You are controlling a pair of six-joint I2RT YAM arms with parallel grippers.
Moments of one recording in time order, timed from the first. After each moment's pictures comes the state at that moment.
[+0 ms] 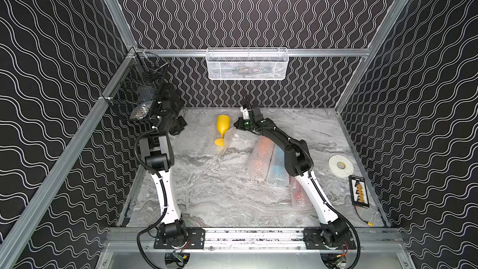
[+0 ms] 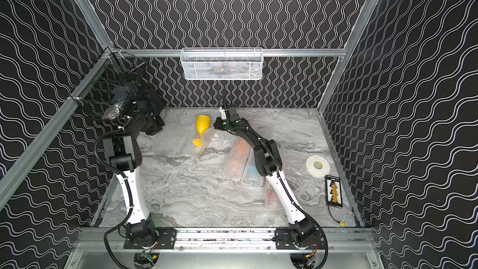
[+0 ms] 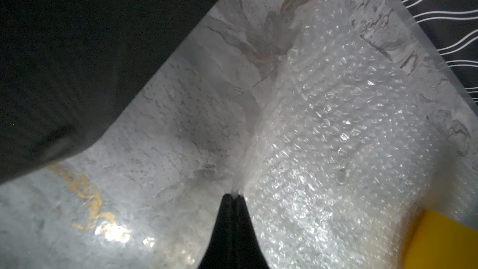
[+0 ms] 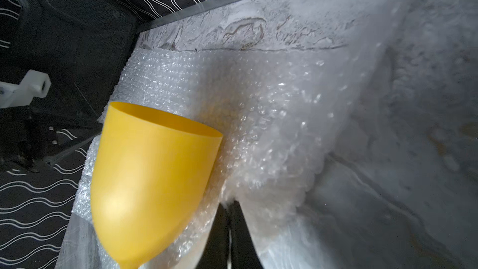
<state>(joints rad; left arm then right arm) 0.29 2.34 1.96 -0.71 0.13 -0.44 0.52 2.79 2.50 -0.35 -0.36 0.56</state>
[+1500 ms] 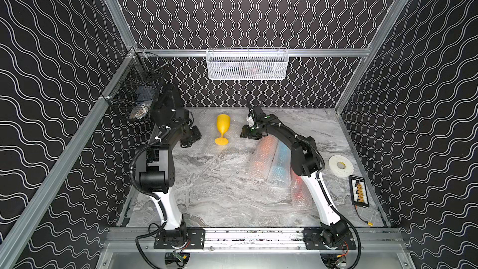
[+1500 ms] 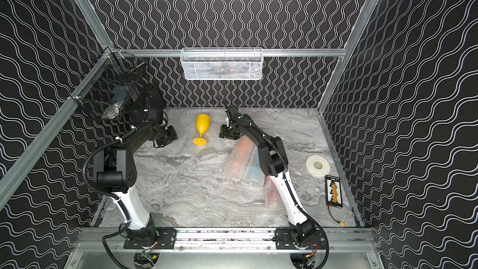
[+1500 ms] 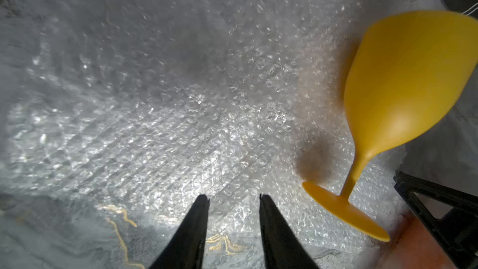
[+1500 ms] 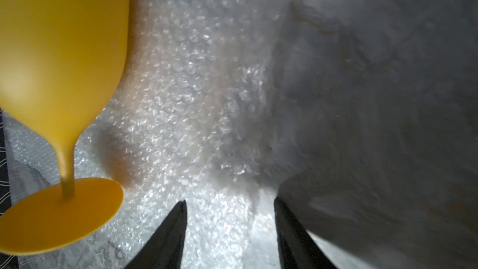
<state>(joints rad) 0.10 1.90 1.40 -0.62 0.17 -0.50 0.53 2.59 2.31 -0.78 -0.26 0.47</state>
